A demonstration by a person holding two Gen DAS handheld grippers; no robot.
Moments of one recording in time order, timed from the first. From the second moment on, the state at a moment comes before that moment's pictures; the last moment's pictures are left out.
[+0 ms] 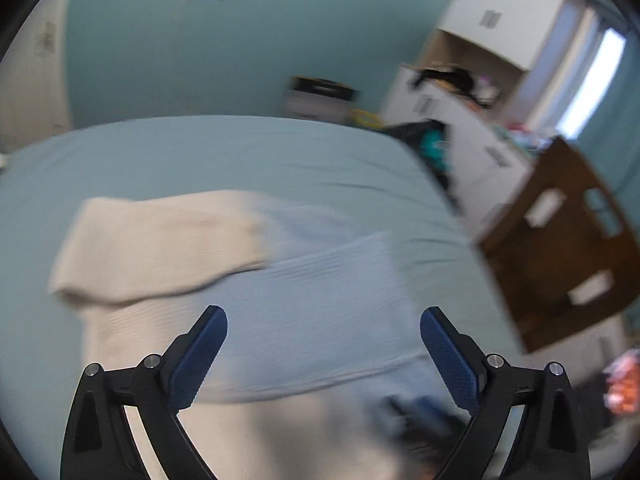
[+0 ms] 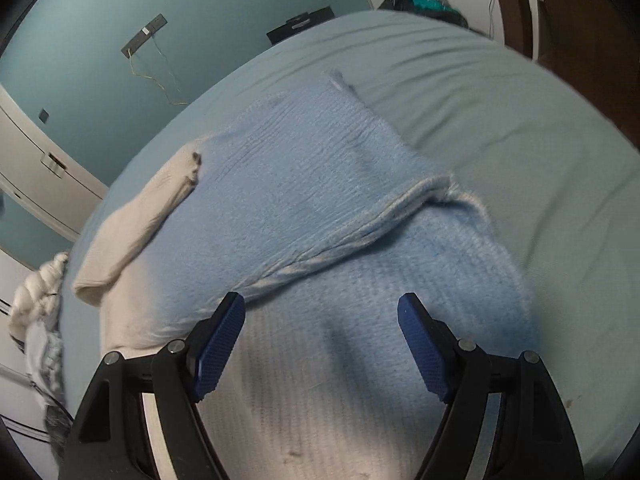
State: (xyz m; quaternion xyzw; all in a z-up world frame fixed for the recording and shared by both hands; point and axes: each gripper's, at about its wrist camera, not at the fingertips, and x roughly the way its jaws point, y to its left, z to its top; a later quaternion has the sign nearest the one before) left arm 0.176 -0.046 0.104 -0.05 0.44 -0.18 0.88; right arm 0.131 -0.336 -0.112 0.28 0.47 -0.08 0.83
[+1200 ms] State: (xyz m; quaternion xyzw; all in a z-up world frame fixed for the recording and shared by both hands) left arm 0.217 0.267 -0.020 -0.28 0.47 0.22 0.81; right arm 0.439 -0.158 -0.080 0.31 0.52 -0.07 0.79
